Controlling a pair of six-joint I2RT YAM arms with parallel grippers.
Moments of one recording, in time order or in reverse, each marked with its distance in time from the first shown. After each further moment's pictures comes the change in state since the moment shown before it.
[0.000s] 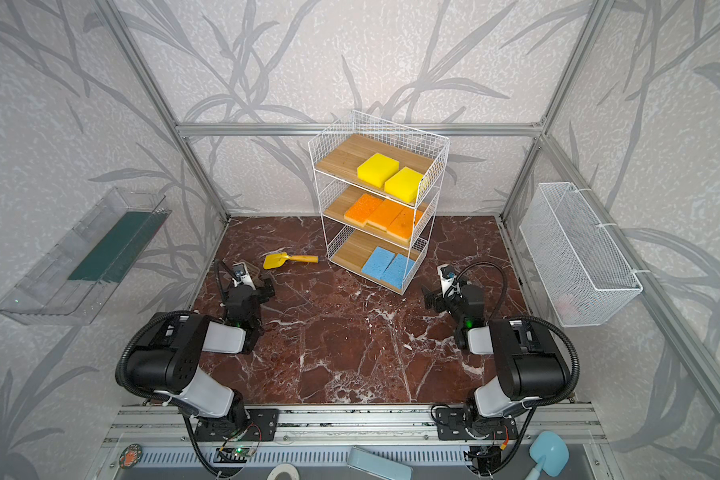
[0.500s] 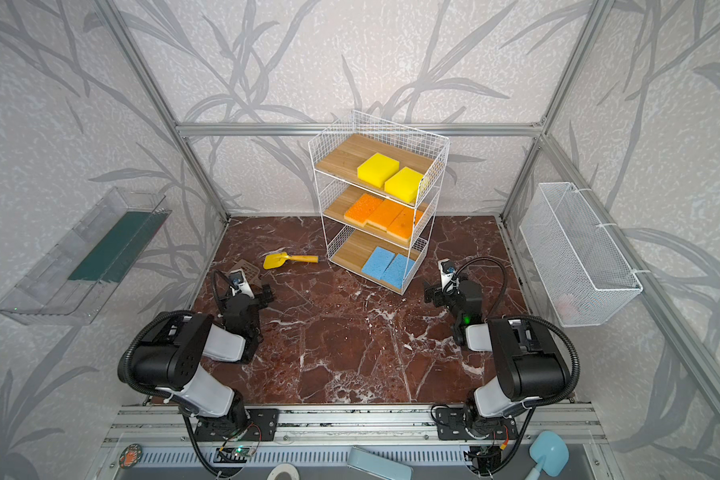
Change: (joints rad) left arm -0.002 0.018 -0.050 0.104 0.000 0.007; right arm 0.031 0.006 0.109 -0.077 0.076 0.006
